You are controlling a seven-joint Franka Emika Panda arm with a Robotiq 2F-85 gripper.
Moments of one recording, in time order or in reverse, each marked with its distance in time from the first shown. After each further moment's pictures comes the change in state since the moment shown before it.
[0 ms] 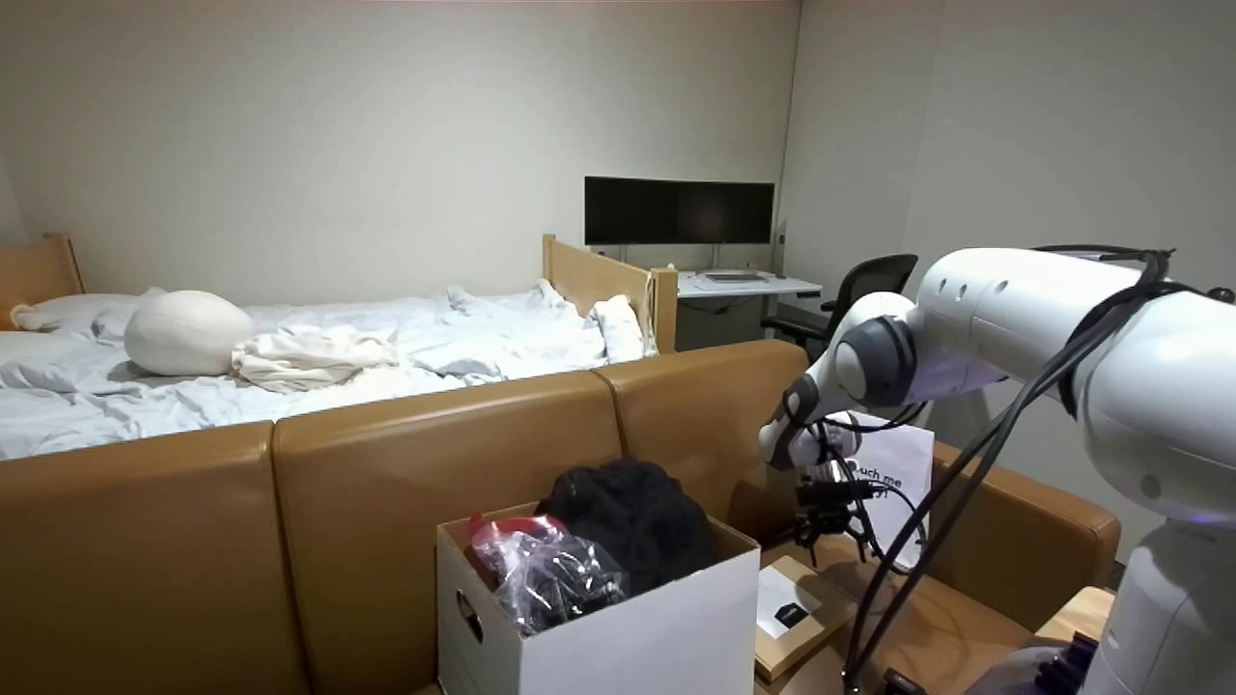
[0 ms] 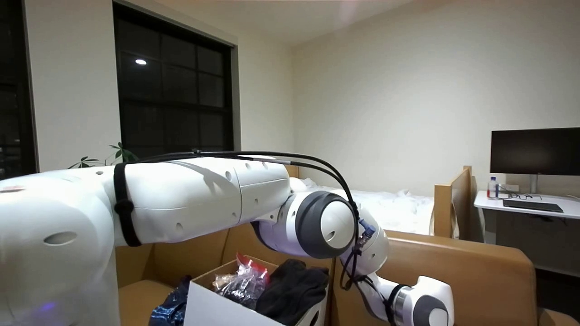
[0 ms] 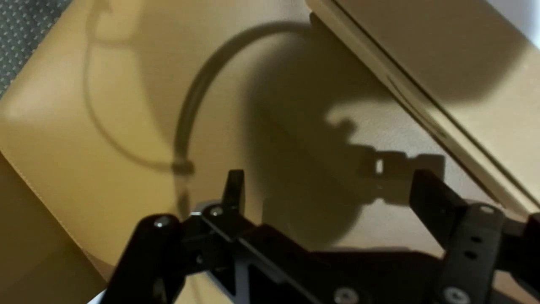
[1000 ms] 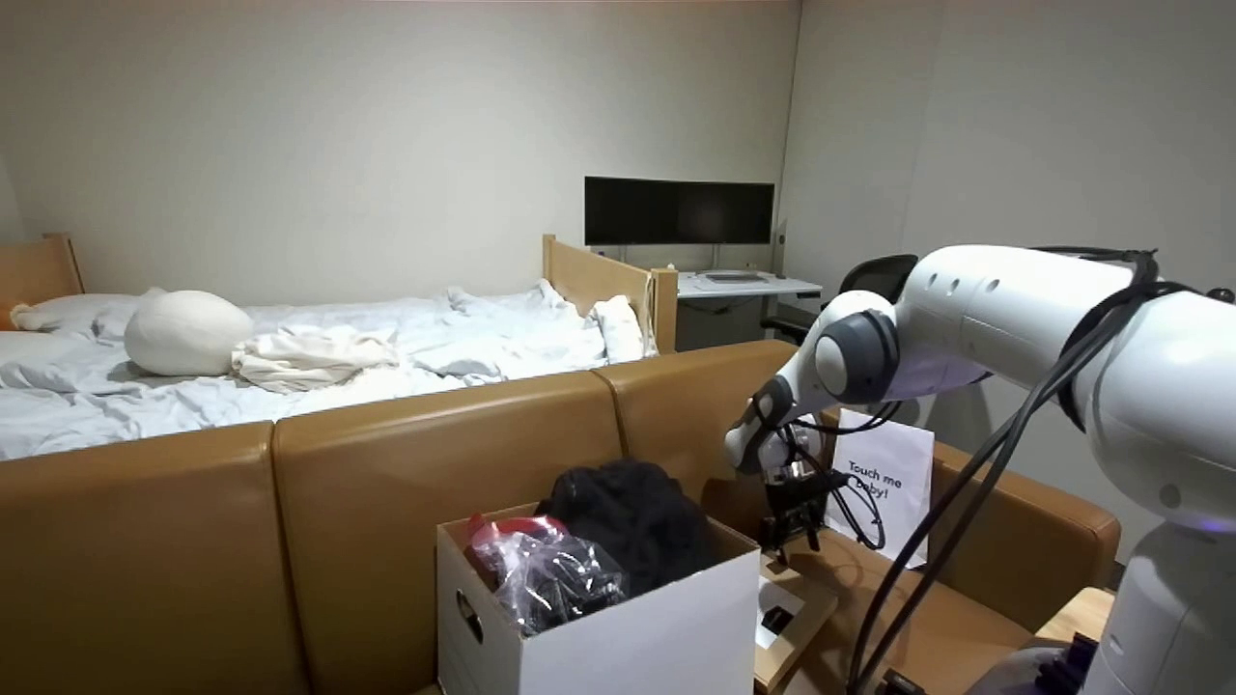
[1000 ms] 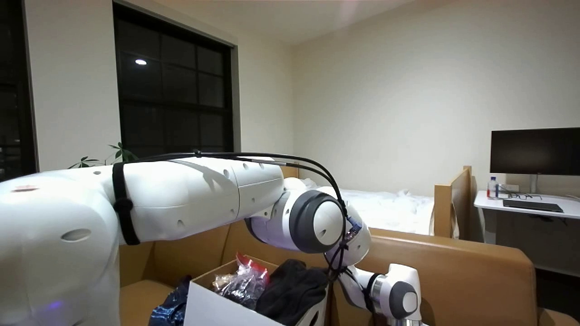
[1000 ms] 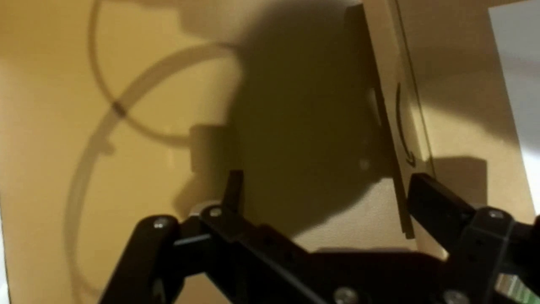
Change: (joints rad) arm 0.067 -0.012 0.077 -0.006 -0.101 0.061 -0.557
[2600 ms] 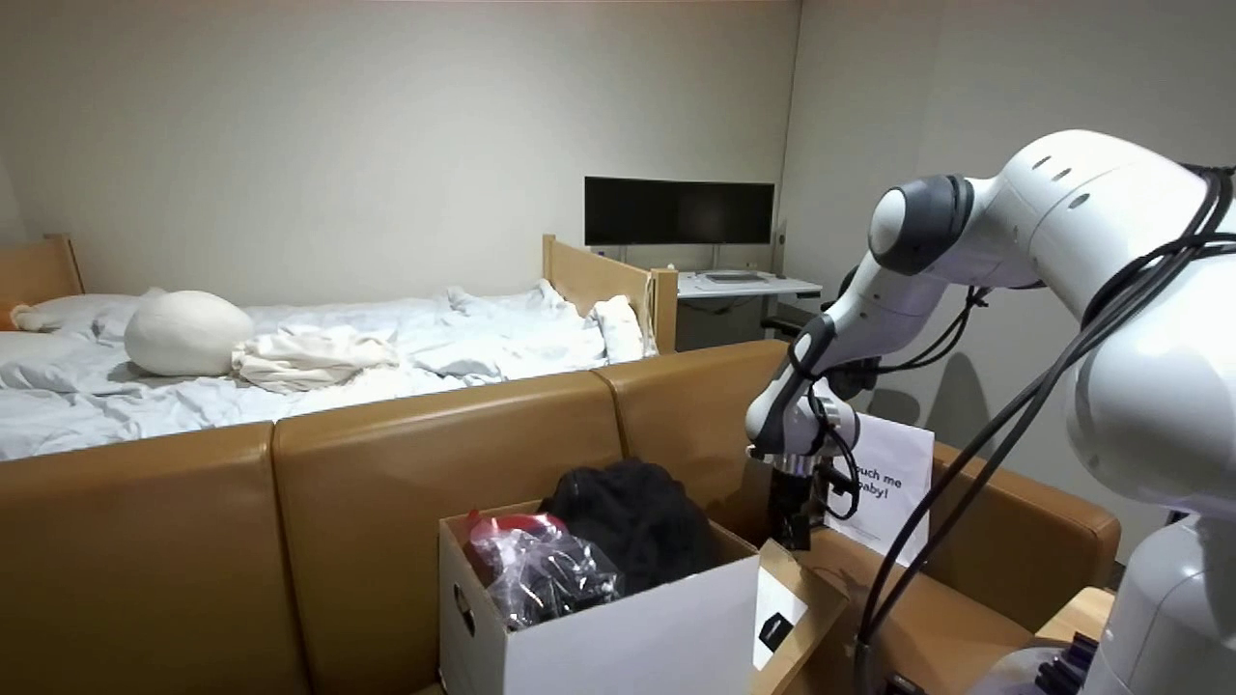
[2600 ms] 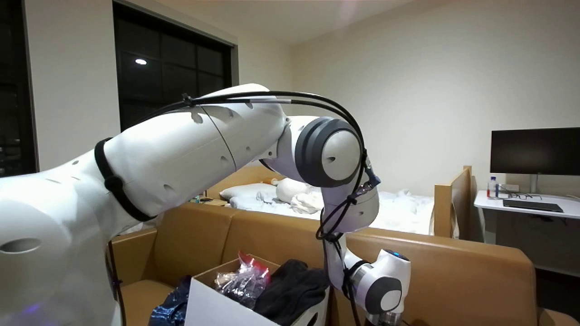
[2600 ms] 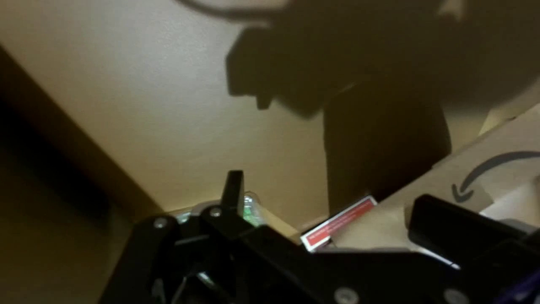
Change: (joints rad) arm -0.222 -0.412 0.283 -0.702 -0.008 0.398 -1.179
